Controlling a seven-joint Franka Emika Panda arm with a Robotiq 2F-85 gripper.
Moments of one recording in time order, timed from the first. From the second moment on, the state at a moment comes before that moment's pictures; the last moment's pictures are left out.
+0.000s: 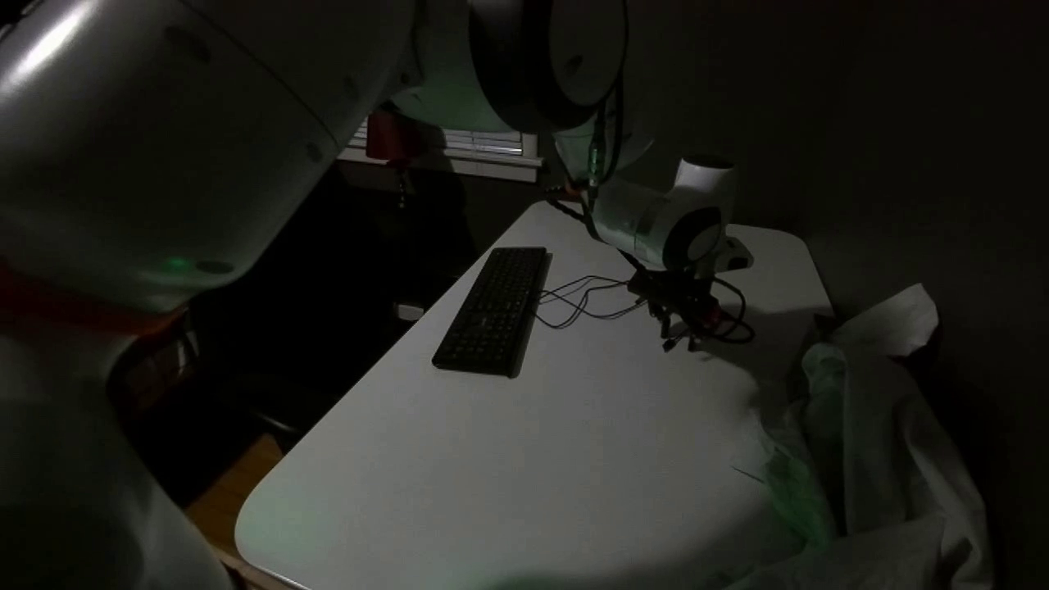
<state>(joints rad) -0.30 0.89 -0.10 -1.52 0.13 2.55 -0.12</state>
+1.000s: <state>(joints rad) -0.29 0.88 -0.10 -1.47 0.13 2.35 -0.05</state>
